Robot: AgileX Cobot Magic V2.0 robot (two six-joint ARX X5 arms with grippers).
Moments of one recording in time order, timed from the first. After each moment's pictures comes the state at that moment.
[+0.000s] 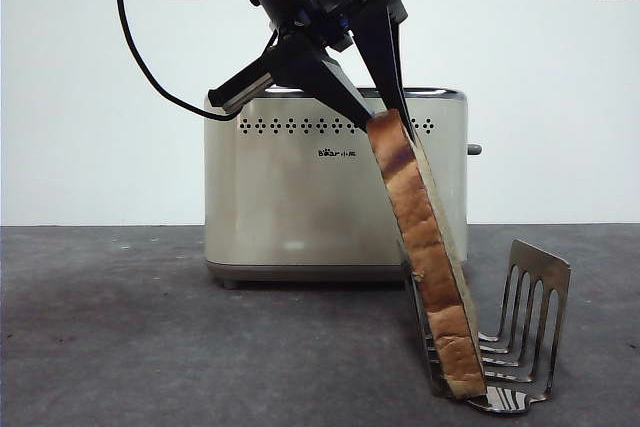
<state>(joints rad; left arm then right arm) -0.84 1.73 1.44 -0.80 0.32 -0.64 -0.02 0.46 0.74 -0.90 -0.68 -0.16</state>
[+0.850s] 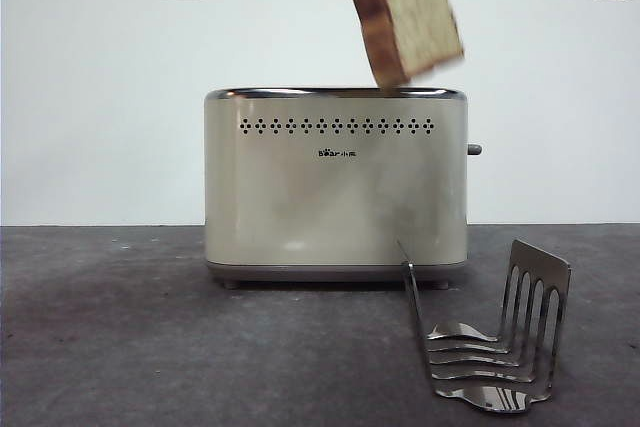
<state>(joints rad) -0.83 1.73 2.10 -1.32 0.23 -0.19 -0.02 0.46 0.74 -0.92 -0.67 -0.16</state>
